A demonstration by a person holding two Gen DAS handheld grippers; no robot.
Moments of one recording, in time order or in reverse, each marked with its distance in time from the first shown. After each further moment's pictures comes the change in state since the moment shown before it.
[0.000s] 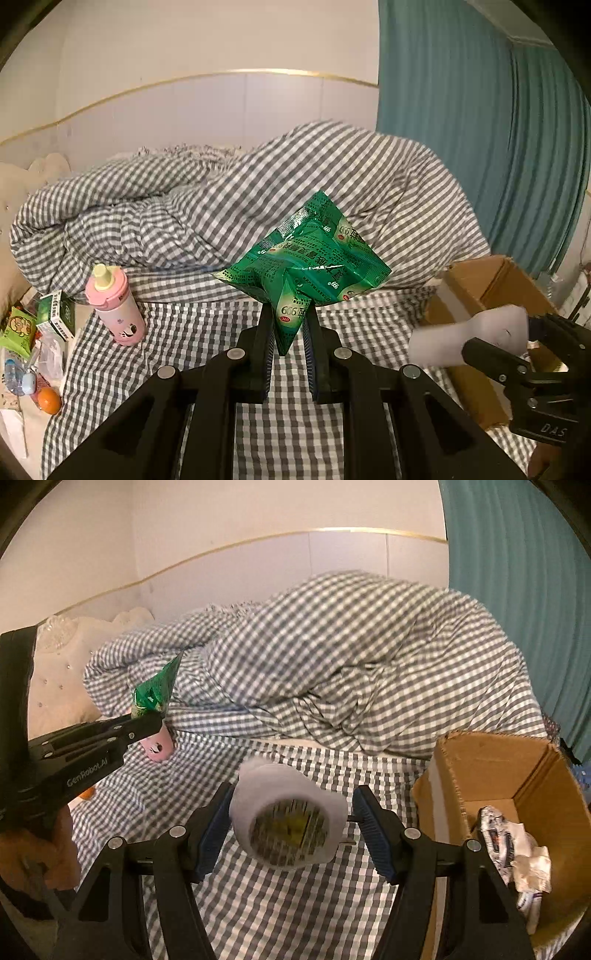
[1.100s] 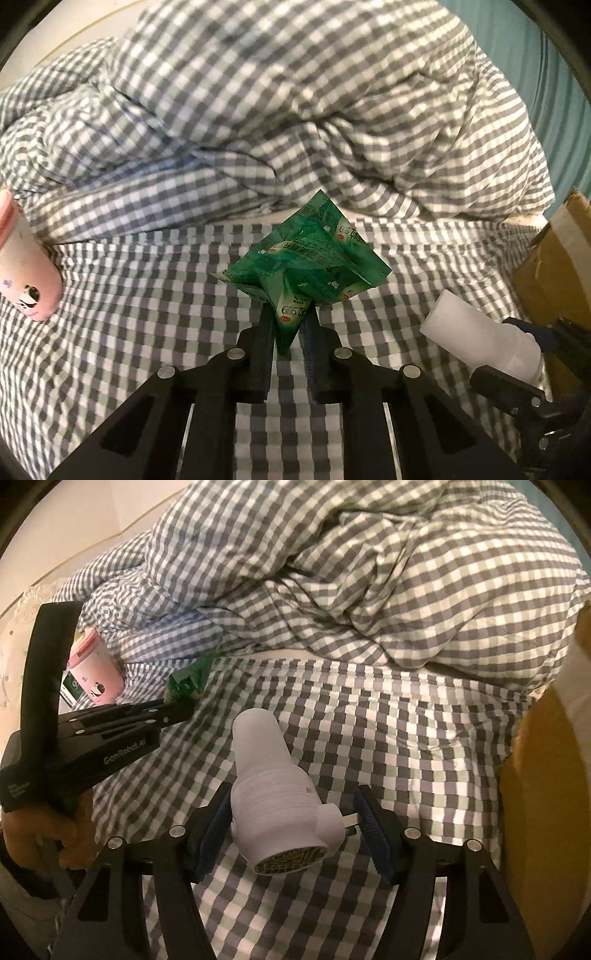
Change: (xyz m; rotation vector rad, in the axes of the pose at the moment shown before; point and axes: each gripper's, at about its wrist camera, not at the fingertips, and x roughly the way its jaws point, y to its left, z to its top) left arm 0.220 0.020 -0.064 -0.004 0.268 -0.003; right arm 0.196 -0.045 -0.053 0.023 0.251 0.068
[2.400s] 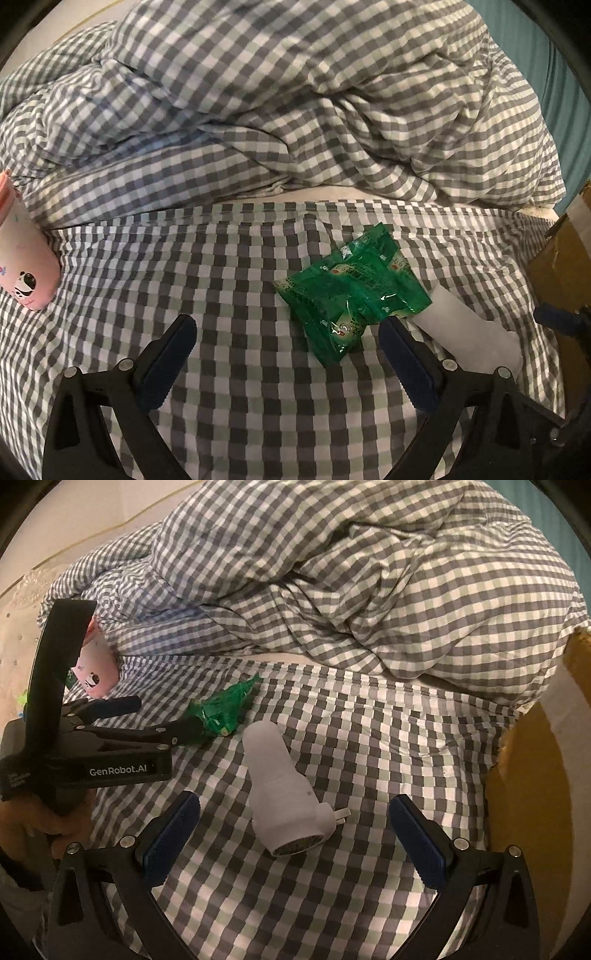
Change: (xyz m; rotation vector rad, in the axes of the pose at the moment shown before) left arm 0.023 0.008 -0.011 -0.009 0.056 0.024; right arm -0.001 0.006 -0.001 -0.055 -0.003 -0.058
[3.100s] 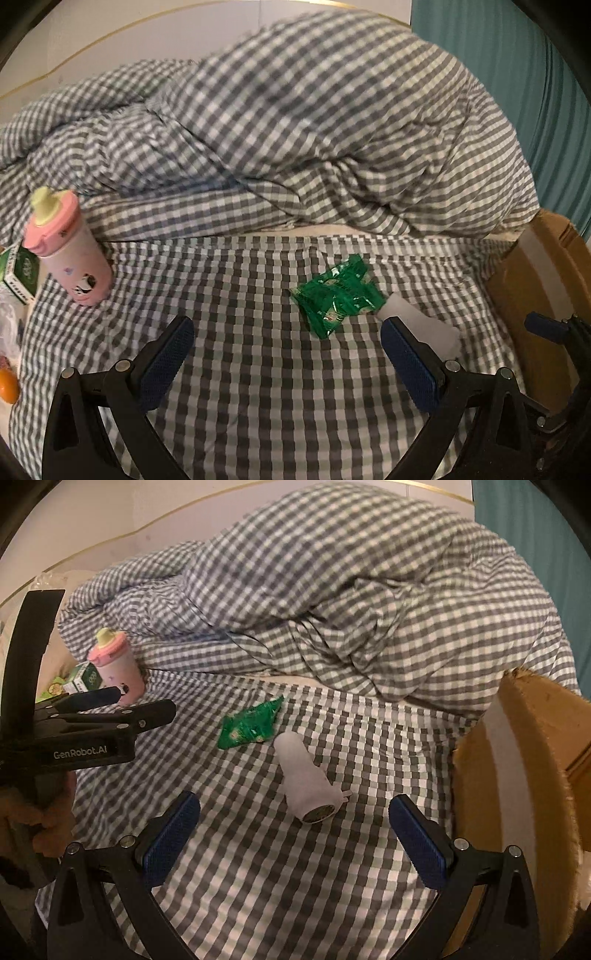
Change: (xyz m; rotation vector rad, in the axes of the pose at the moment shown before) left arm -0.087 0.011 -0.001 -0.029 -0.086 0.008; right arm -0.073 0.020 -0.001 -0.008 -0.047 -0.012
